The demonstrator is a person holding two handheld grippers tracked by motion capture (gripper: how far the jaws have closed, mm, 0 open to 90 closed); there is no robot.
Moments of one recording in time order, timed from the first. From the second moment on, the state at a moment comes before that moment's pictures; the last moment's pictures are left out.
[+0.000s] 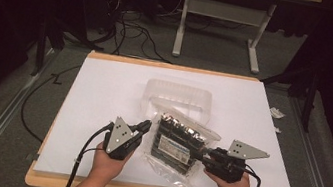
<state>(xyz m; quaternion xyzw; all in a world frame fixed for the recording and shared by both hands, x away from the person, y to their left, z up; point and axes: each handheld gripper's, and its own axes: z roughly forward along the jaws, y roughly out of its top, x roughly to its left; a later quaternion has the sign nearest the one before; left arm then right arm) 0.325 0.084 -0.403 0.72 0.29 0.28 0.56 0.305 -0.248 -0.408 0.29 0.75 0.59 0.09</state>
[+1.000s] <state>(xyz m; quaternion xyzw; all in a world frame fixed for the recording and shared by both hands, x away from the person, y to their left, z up) 0.419 0.078 -0.456 0.71 0.47 0.24 0.46 0.301 -0.308 -0.392 0.35 0.69 0.62 0.15</state>
